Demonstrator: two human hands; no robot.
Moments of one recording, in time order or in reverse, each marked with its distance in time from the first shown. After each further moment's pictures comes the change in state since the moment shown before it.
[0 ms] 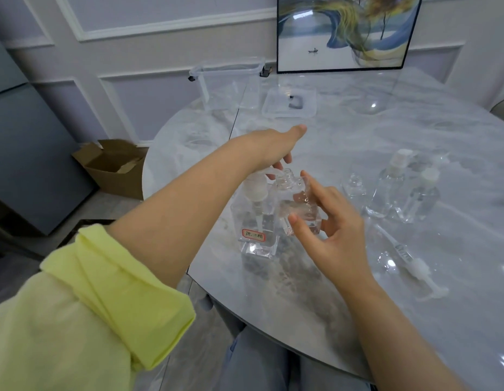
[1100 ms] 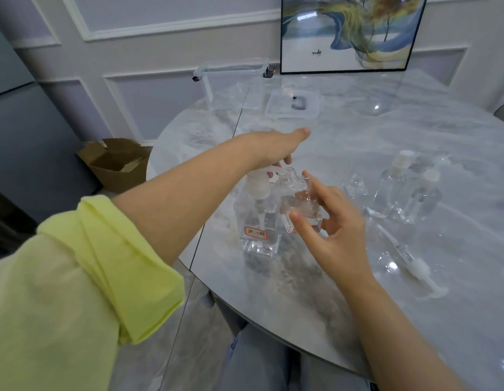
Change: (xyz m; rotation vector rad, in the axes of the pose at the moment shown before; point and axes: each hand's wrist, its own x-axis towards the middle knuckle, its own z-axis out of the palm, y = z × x) left_hand -0.003 0.004 -0.002 0.044 -0.031 -0.025; right_hand 0.000 -0.003 0.001 0.005 0.016 0.023
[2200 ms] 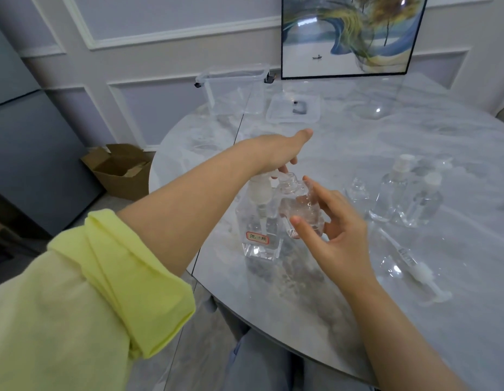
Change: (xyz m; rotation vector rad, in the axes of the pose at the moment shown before) left_hand -0.003 0.003 0.002 0.035 0.012 0.035; right_hand 0.002 0.000 0.000 0.045 0.008 0.015
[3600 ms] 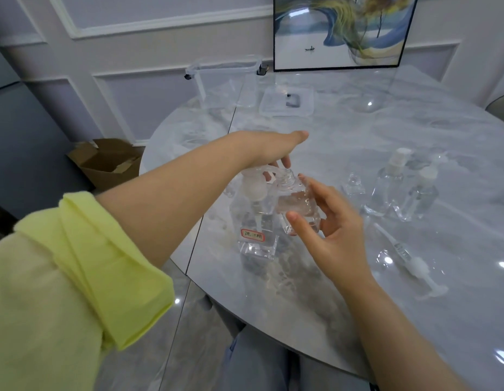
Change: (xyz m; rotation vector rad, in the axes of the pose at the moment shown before) left_hand 0.002 0.001 -0.003 0.003 -0.114 -0.041; right_hand -0.001 0.003 0.001 0.062 -0.009 0.079
